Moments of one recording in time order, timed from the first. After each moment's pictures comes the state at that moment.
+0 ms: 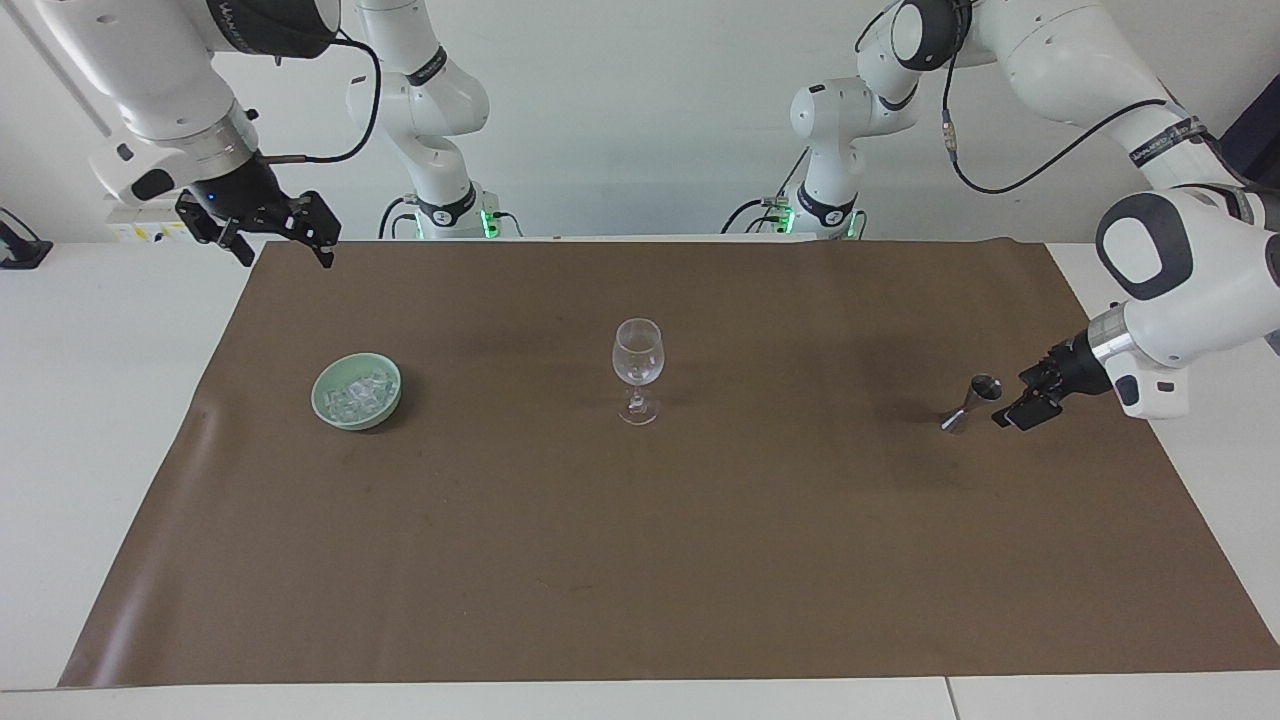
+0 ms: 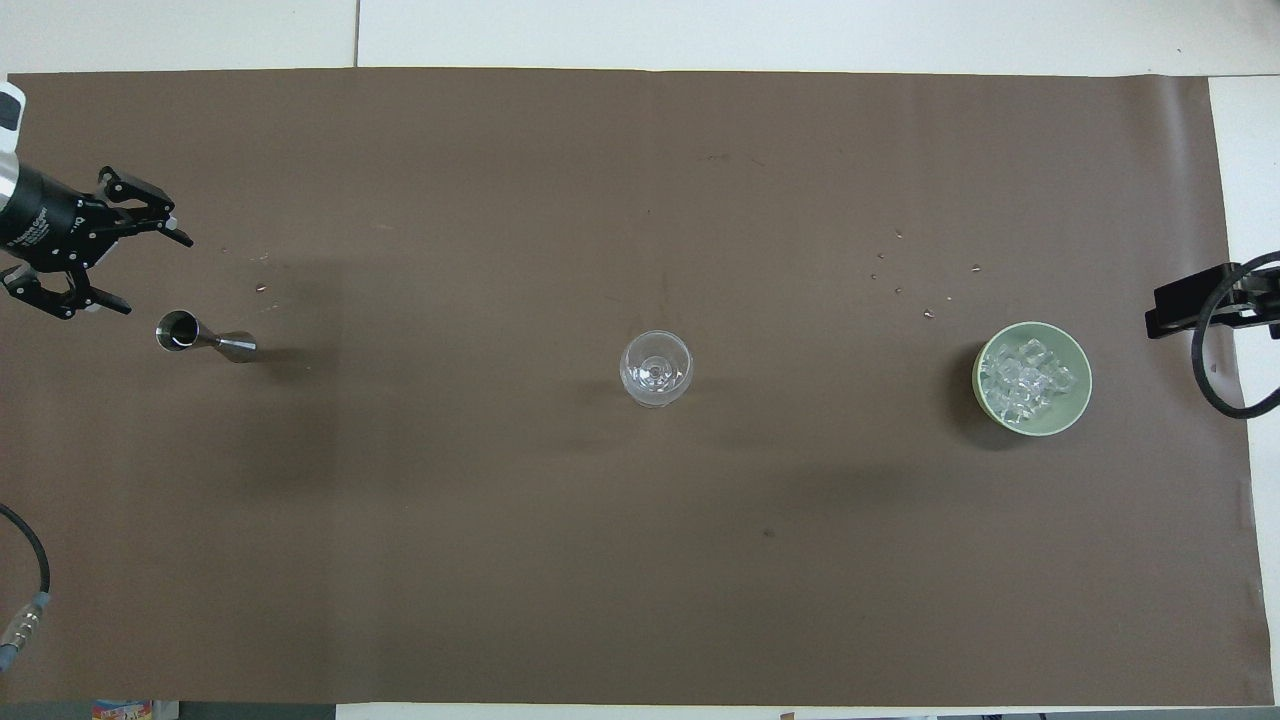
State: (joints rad) left arm 0.13 0.38 0.04 -1.49 -0.26 1.67 -0.64; right arm -0.01 -0.02 -0.04 -1.58 -0.02 1.47 -0.01
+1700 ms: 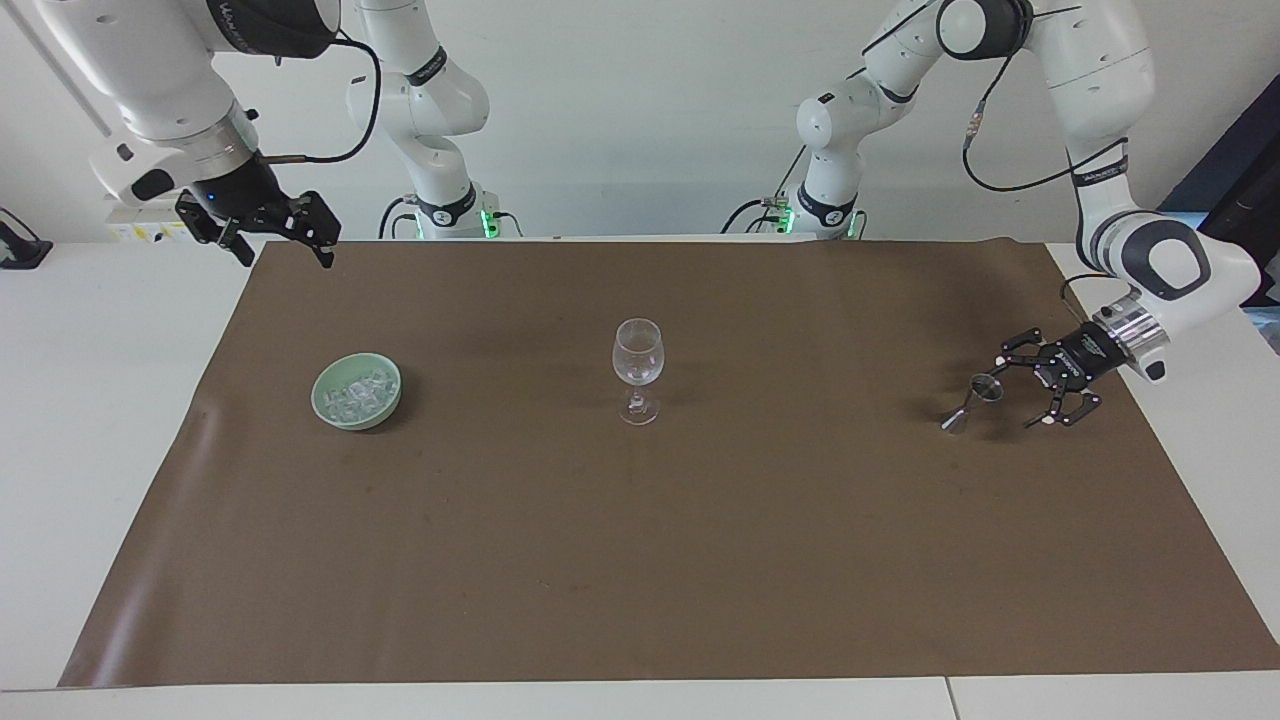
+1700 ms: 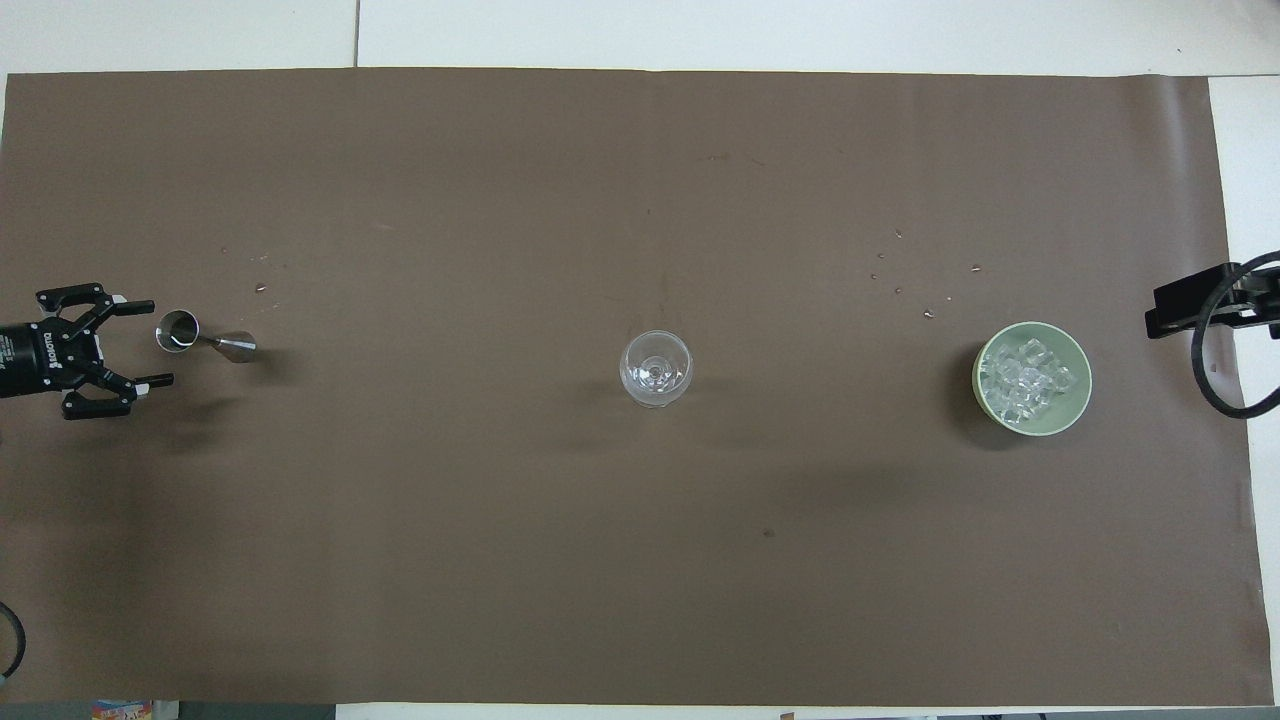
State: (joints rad) left arm 0.43 0.33 0.05 -1.99 -0.93 1.88 -0.91; right arm -0.01 -0.02 -0.04 -1.58 -0.02 1.47 -0.01
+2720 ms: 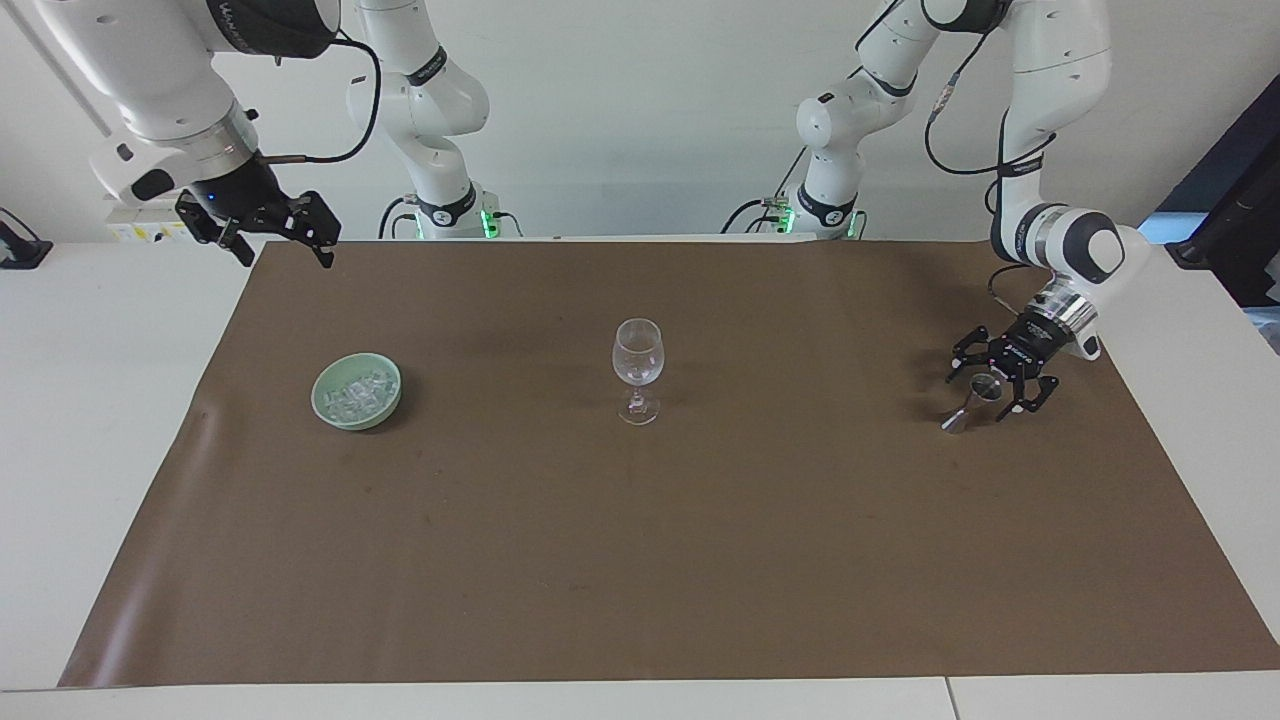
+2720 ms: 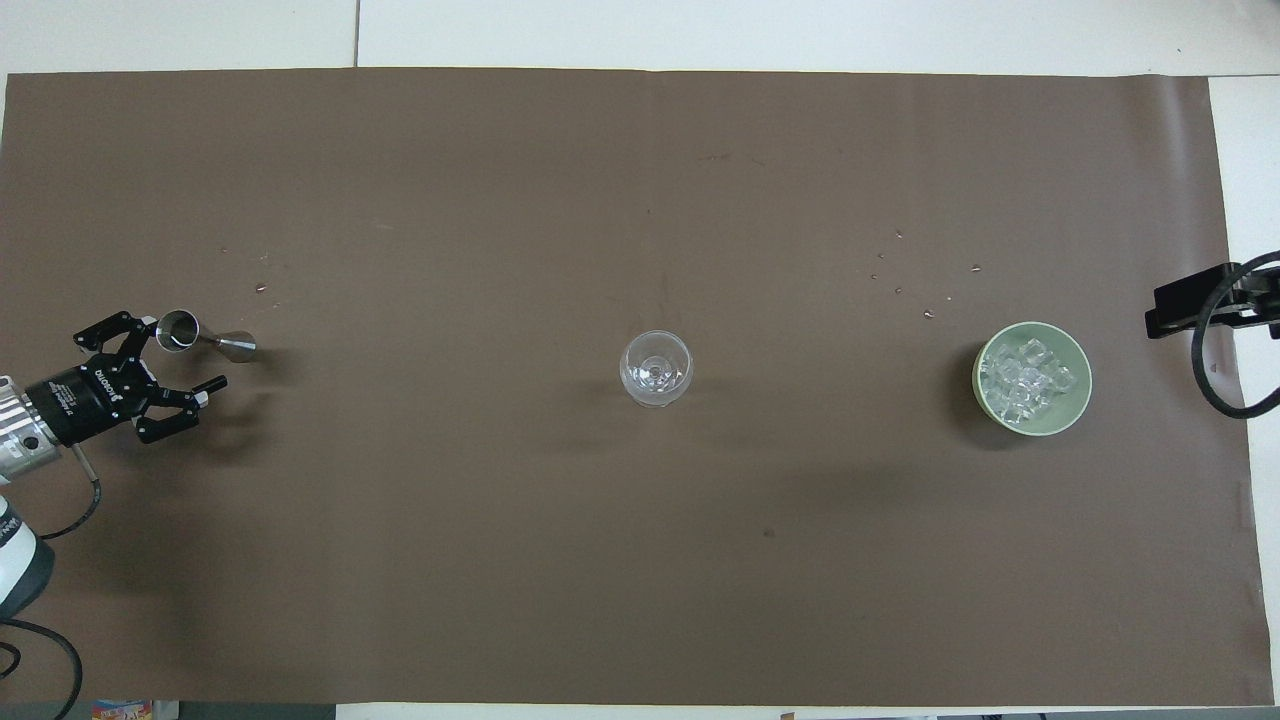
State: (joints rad) left arm 0.41 0.22 0.02 -2.27 -1.35 2.07 -0.71; right arm -0.01 -0.02 -0.04 -1.58 -0.02 1.47 -0.01
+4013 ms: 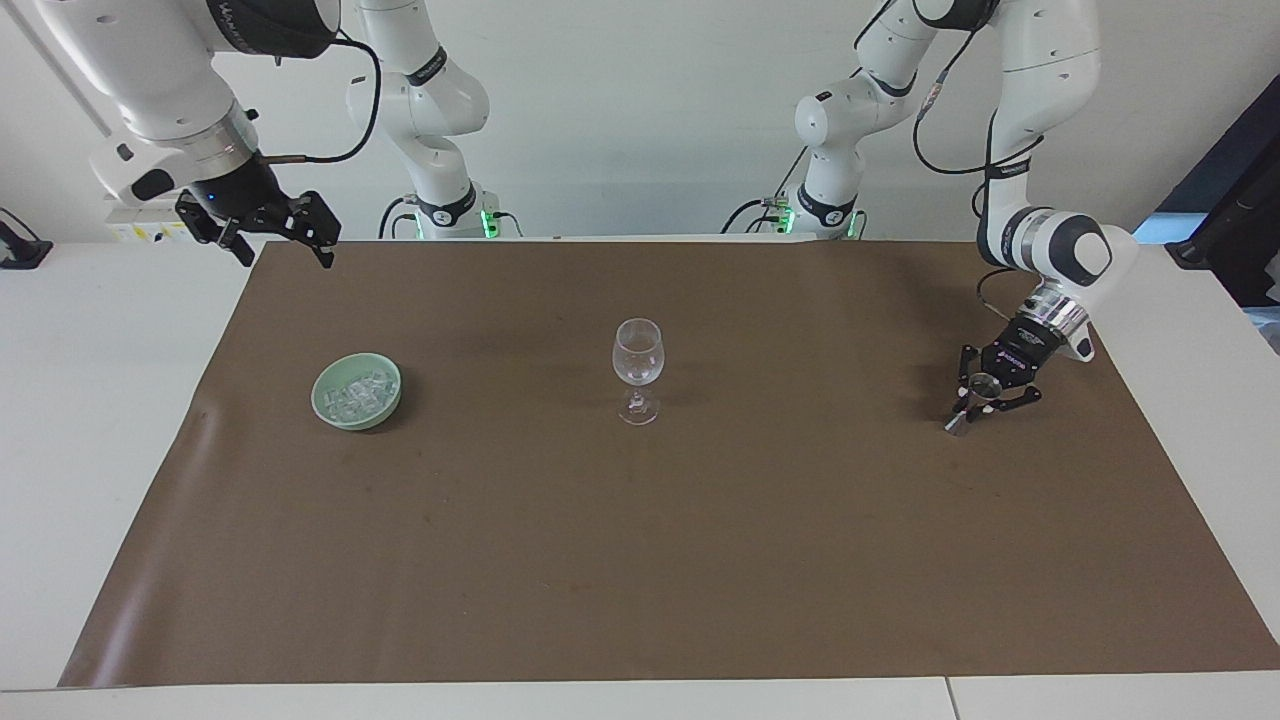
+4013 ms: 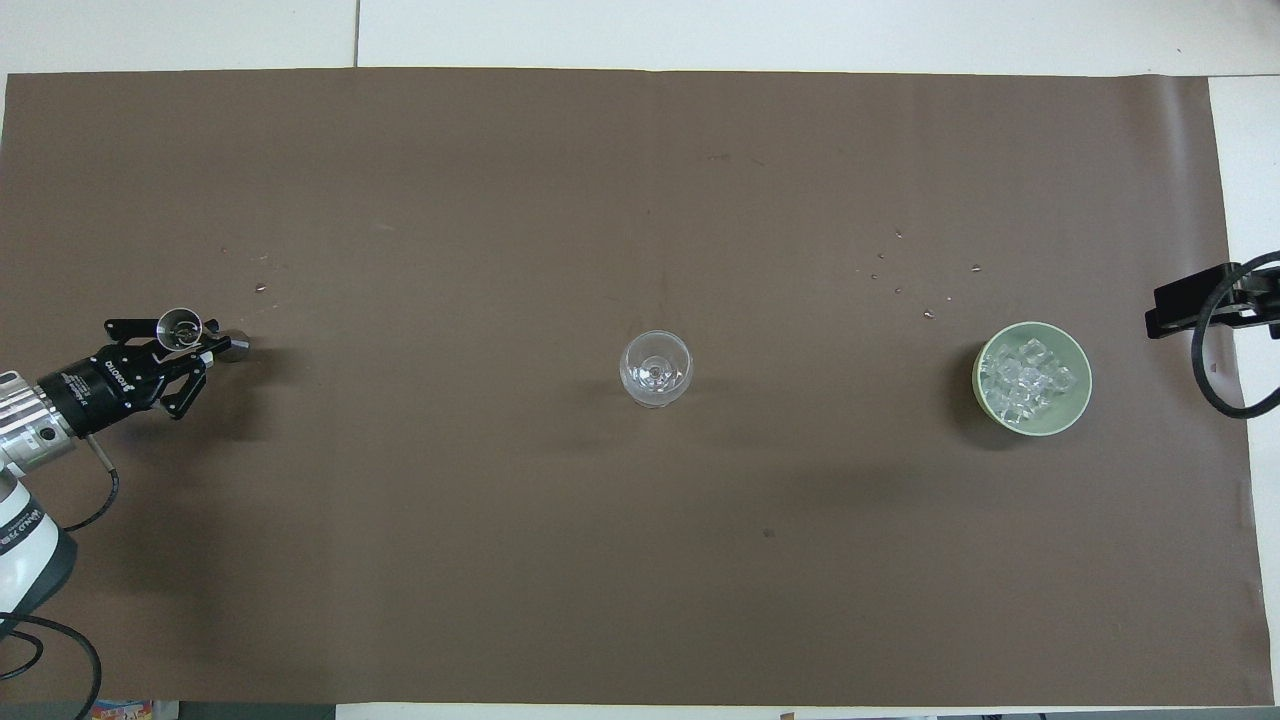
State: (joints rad) left arm 0.36 0.20 0.03 -2.28 -1.39 2.15 -0.71; right arm -0.01 -0.02 -0.04 -1.58 -0.02 1.47 -0.01
